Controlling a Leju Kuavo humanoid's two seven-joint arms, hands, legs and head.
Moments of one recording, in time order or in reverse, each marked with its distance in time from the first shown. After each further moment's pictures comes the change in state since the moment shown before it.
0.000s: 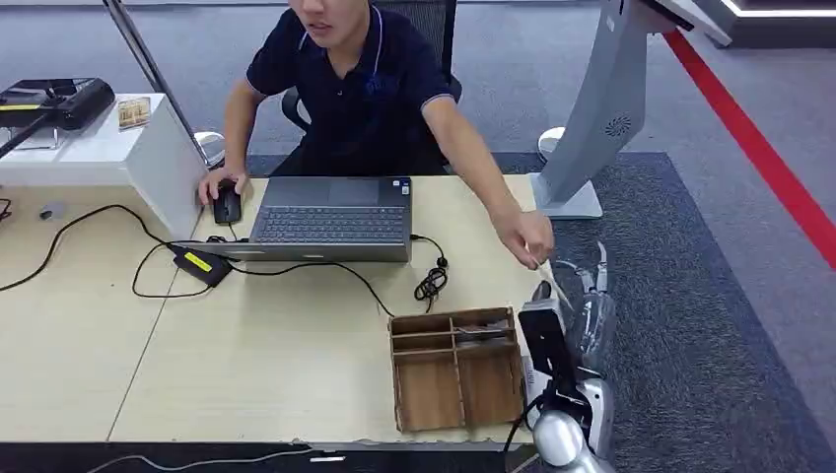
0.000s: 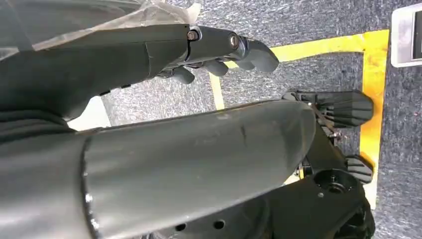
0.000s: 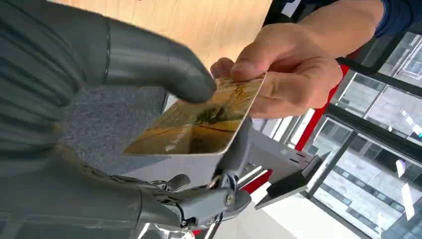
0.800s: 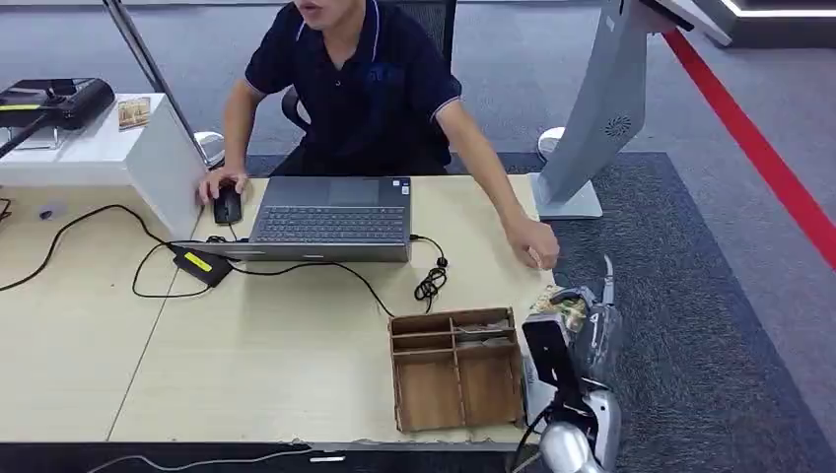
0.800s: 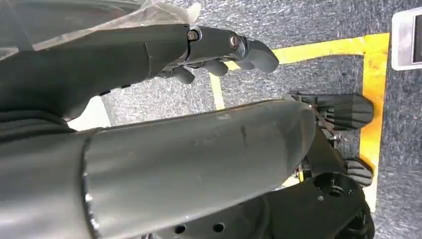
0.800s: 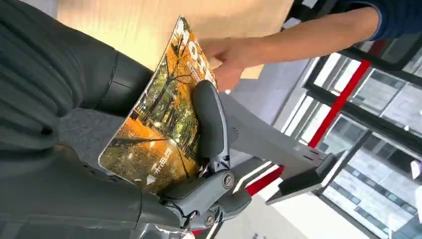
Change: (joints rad) left arm 0.000 0.000 0.000 0.000 0.007 0.010 0.000; right arm 0.045 -0.006 -0.051 0.022 0.032 0.000 -0.015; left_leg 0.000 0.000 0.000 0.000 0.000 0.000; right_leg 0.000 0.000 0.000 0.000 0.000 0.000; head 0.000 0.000
